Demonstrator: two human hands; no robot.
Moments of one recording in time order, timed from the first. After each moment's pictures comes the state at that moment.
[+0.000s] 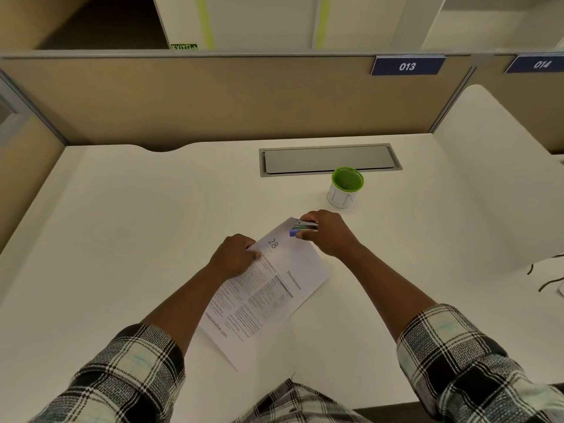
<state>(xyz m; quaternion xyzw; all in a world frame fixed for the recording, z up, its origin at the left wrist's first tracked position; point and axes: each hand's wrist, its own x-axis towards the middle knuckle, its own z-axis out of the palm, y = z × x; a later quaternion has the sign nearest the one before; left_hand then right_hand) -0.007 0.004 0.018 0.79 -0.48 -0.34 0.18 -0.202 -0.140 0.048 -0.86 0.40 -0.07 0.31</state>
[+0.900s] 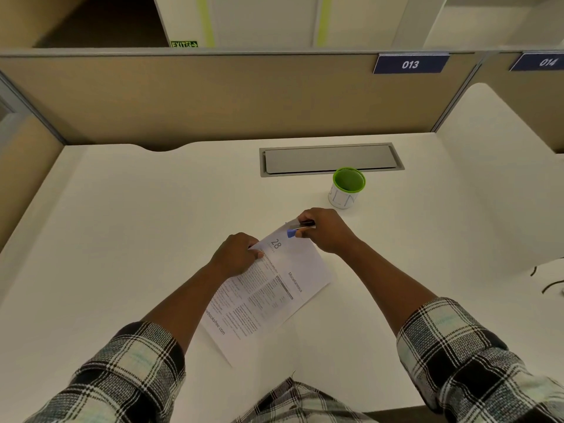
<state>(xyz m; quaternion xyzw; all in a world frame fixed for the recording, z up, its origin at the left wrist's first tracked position) -0.005 -0.006 0.019 0.78 -0.51 -0.33 0.15 -0.192 -0.143 0.061 -0.87 0.37 -0.06 0.33</state>
